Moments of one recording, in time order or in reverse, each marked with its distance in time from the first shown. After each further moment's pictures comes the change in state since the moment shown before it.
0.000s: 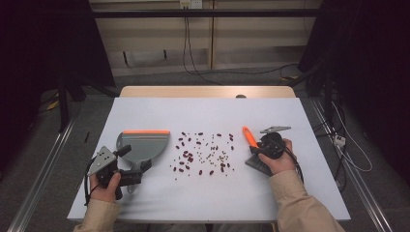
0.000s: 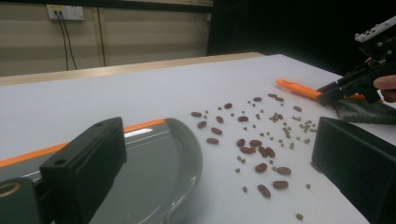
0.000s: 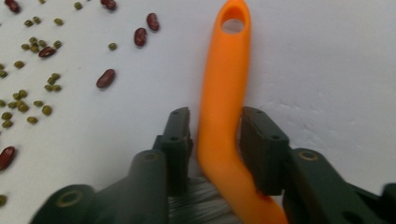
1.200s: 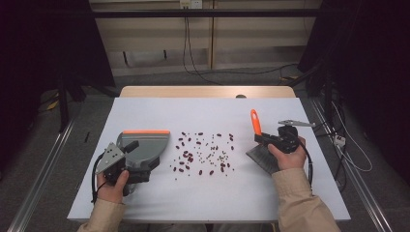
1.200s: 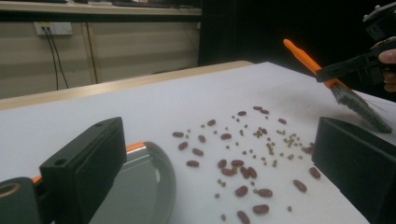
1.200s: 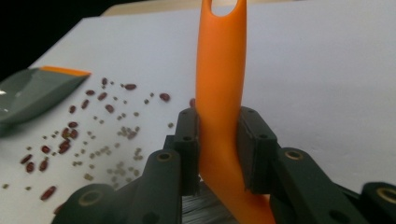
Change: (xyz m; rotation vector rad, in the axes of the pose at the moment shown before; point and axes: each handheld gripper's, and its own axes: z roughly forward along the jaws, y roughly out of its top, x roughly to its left) left arm -0.023 0.020 0.012 -0.028 -0.039 0.048; right arm -0.011 0.009 -0.047 -0.265 0.174 0.210
